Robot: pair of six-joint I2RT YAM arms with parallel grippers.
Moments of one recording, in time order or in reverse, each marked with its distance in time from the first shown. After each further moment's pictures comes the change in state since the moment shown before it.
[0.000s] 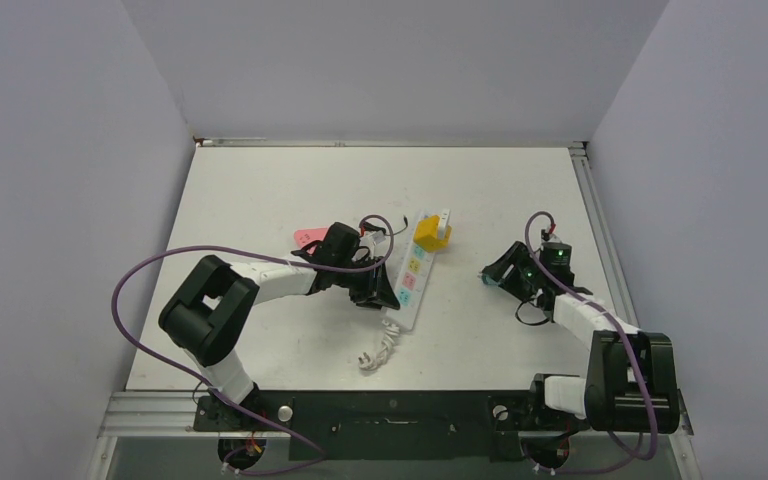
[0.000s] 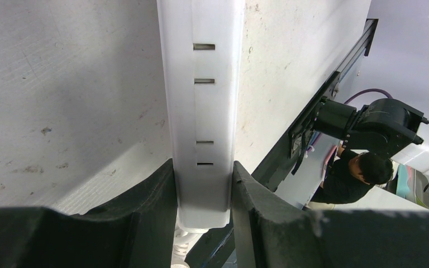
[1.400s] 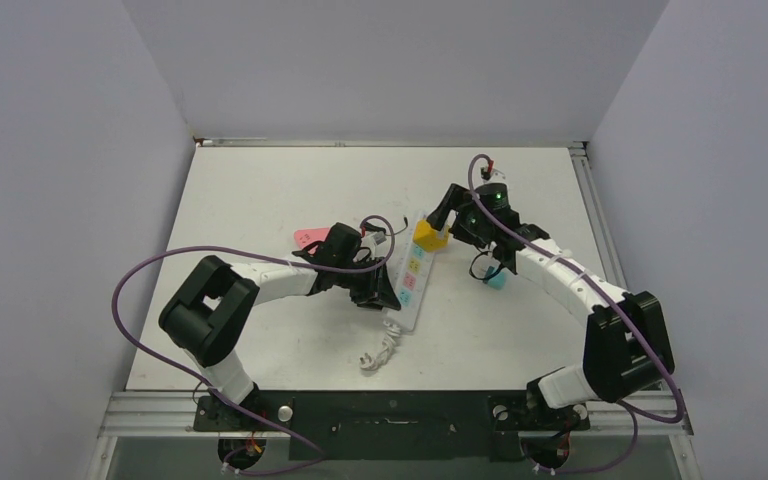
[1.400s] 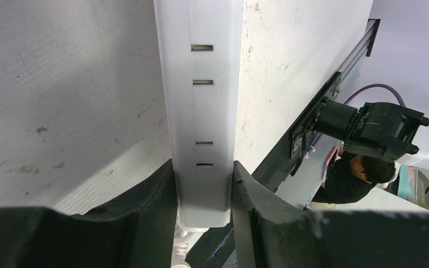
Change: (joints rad) left arm -0.013 -0.001 0.001 -0.003 -0.012 -0.004; right arm 0.425 0.168 0.524 -0.196 0.277 0.056
